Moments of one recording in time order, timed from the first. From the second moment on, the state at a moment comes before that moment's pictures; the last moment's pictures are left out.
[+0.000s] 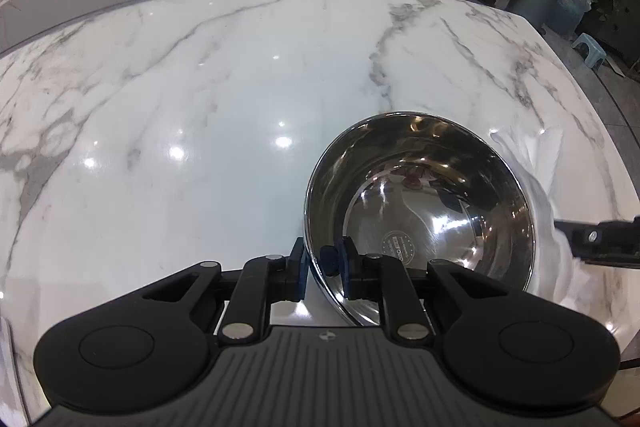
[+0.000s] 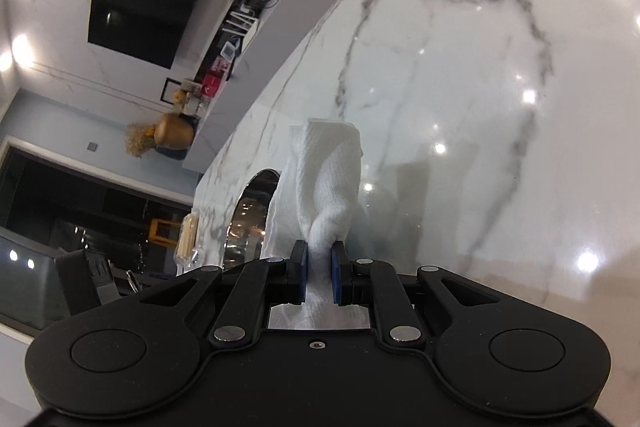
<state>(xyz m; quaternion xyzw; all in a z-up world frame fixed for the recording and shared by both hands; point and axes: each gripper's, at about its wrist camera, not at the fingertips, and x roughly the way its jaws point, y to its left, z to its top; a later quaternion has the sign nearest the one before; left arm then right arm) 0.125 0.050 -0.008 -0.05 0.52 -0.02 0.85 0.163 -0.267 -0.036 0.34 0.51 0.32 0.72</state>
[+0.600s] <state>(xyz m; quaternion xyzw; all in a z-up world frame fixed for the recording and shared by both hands) 0.119 0.041 -0.016 -0.07 0.55 -0.05 0.83 0.164 -0.241 -0.050 0.26 0.57 0.29 0.73</state>
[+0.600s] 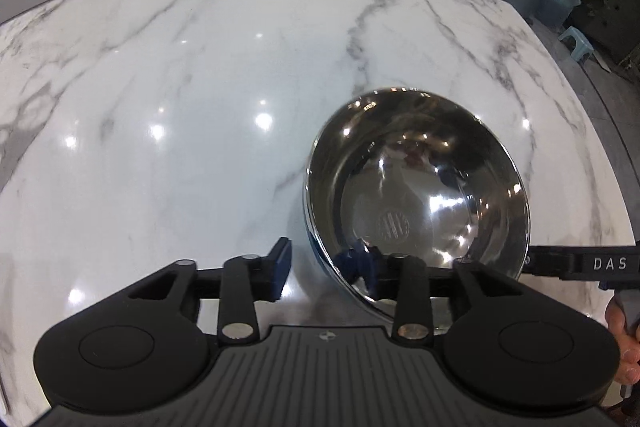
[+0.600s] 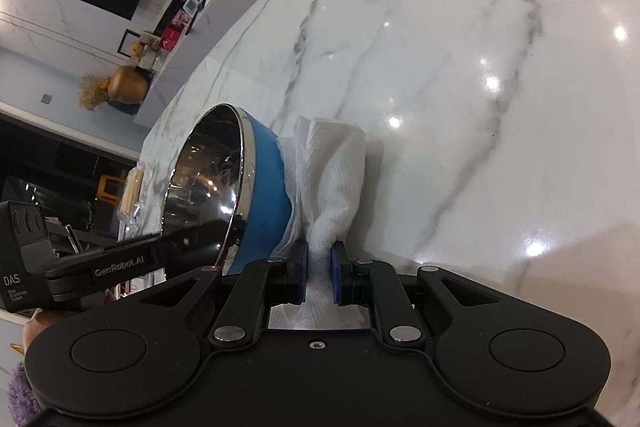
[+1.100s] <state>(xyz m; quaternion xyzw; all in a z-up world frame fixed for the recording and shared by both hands) 0.122 0.046 -0.011 -0.06 0.54 -0.06 0.84 0.168 -0.270 -0.032 0.31 0.51 0.30 0.74</state>
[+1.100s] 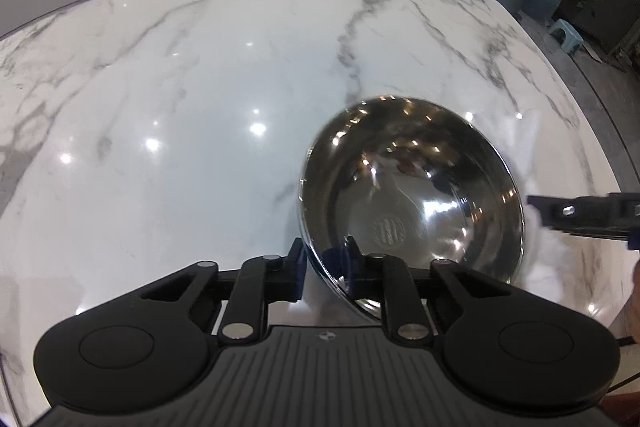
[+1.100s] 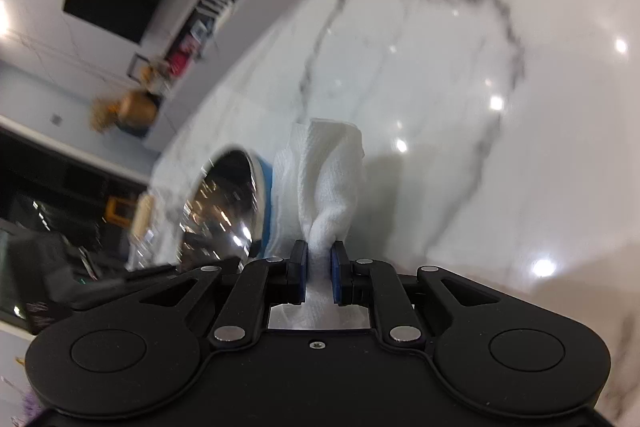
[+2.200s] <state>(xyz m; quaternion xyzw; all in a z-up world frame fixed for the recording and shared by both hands) 0.111 0.020 -0.016 0.02 0.49 -0.08 0.87 0.165 -0.245 -0.049 0.26 0.56 0.29 0.73</state>
